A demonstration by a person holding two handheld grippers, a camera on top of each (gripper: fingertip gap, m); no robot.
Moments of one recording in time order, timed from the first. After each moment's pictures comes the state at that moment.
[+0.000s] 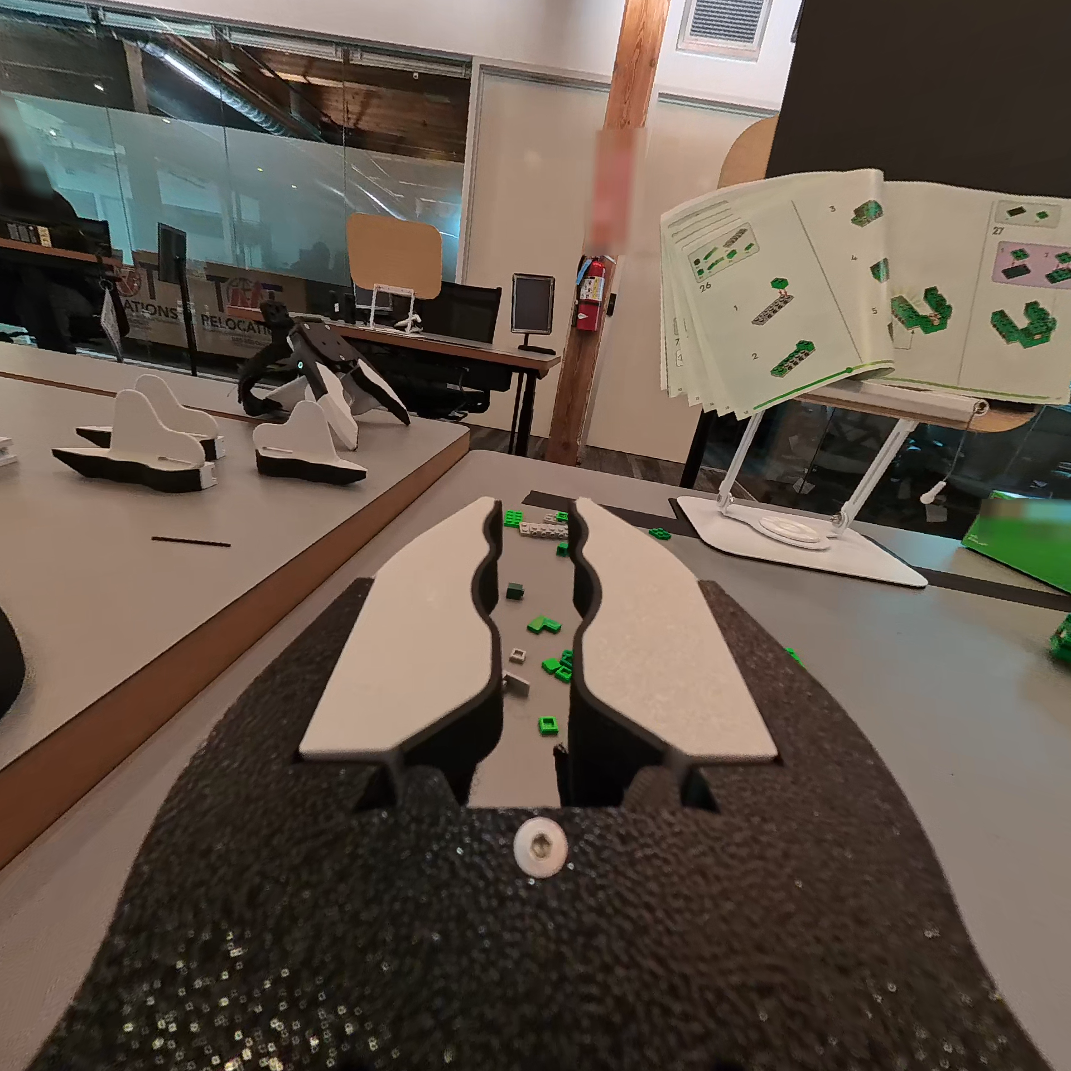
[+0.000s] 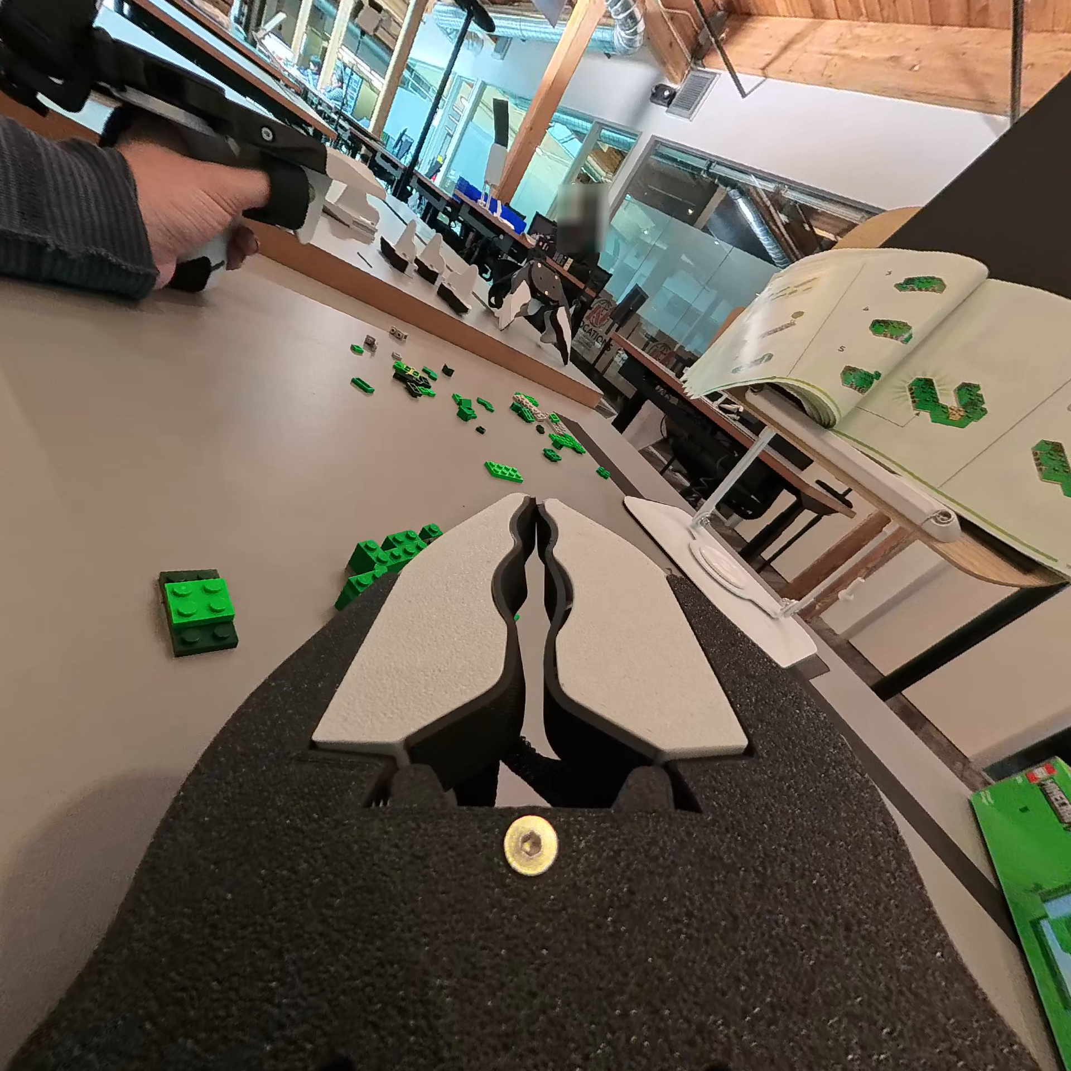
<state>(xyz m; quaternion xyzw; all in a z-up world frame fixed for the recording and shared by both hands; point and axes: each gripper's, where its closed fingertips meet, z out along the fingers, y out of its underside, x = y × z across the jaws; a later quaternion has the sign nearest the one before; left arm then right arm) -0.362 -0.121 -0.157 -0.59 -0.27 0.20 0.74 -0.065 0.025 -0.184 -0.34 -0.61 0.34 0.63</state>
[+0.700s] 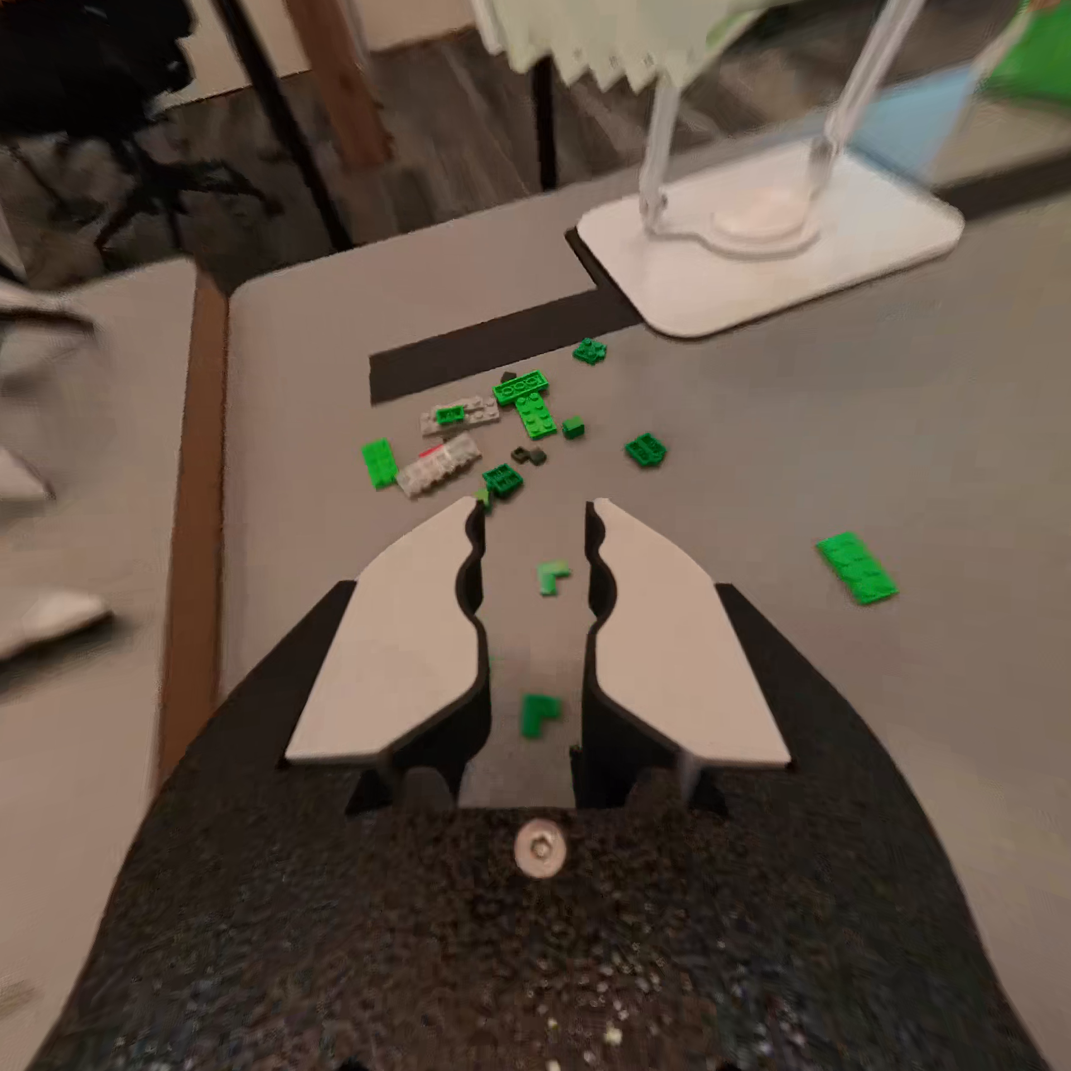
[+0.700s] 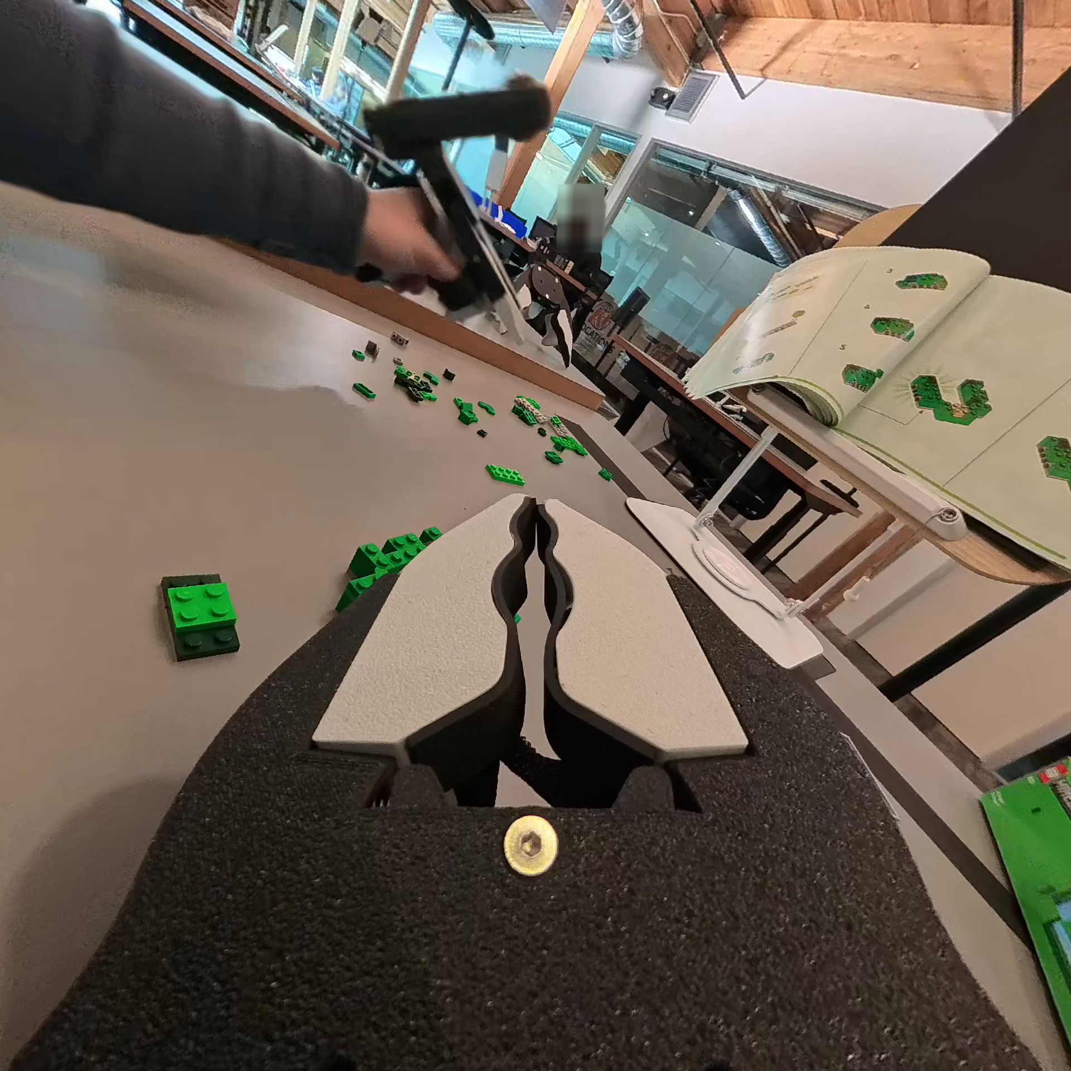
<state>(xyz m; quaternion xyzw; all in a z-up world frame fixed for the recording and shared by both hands) -0.403 0.021 -0.193 -0.86 -0.07 0.11 0.50 -0.065 0.025 -0.183 -0.34 -0.61 0.35 0.63</state>
